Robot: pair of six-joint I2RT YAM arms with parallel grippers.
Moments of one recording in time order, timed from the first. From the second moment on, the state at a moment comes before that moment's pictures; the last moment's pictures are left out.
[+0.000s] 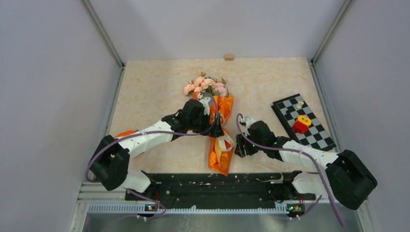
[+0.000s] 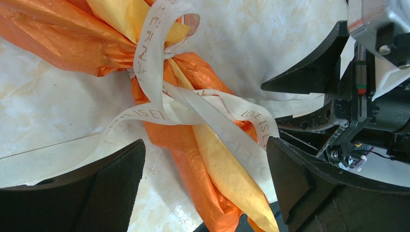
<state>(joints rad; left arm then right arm) -0.73 1.42 0.90 -0.20 0.25 -0.52 0.68 1.16 0.43 -0.12 -0.15 0.32</state>
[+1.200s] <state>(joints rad) -0.75 1.48 0.90 -0.23 0.27 -0.50 0.65 1.24 0.43 0.01 -0.19 0.24</state>
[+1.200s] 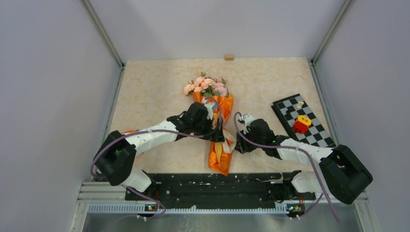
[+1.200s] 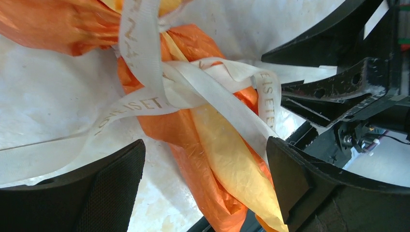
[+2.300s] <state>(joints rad) -0.79 1.52 0.89 -0.28 0.19 -0.52 0.77 1.30 0.48 0.02 0.08 0.25</state>
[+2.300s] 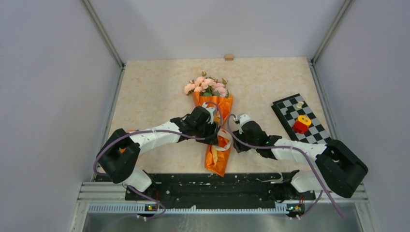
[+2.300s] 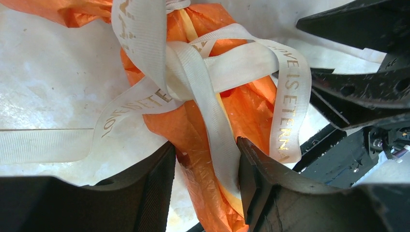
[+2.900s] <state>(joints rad) -0.79 1.52 0.88 -0.28 0.21 -0.52 0.69 1.30 0.45 0.19 0.17 0.24</state>
